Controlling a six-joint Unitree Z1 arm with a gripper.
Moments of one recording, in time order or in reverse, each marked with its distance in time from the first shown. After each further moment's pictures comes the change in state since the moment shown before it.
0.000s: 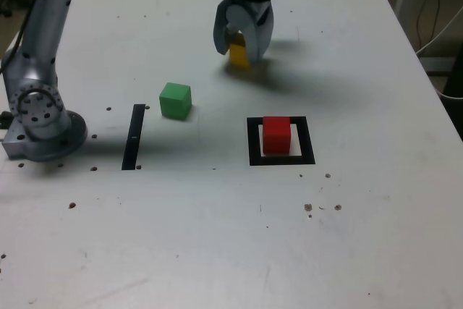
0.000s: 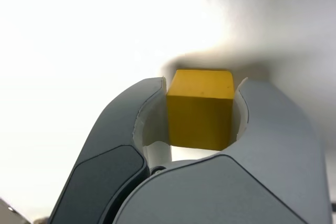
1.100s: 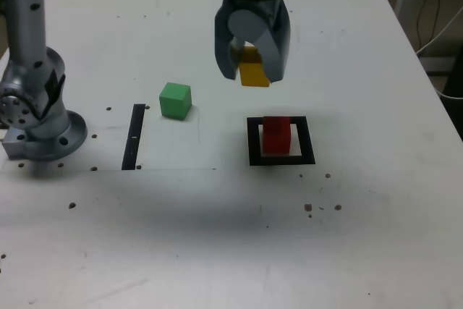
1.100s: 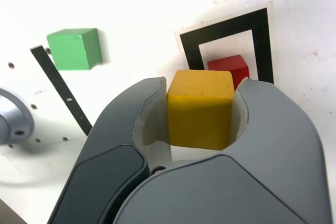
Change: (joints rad) arm -0.500 -0.201 -0.072 0.225 -0.120 -0.667
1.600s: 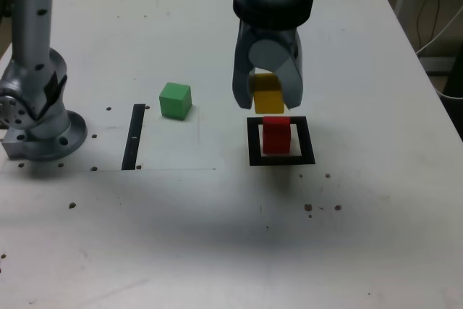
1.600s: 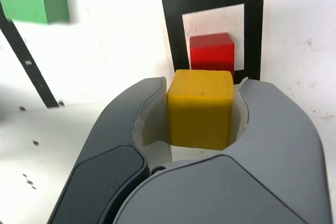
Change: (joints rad) arm -0.082 0.071 -0.019 -0.031 -0.045 -0.212
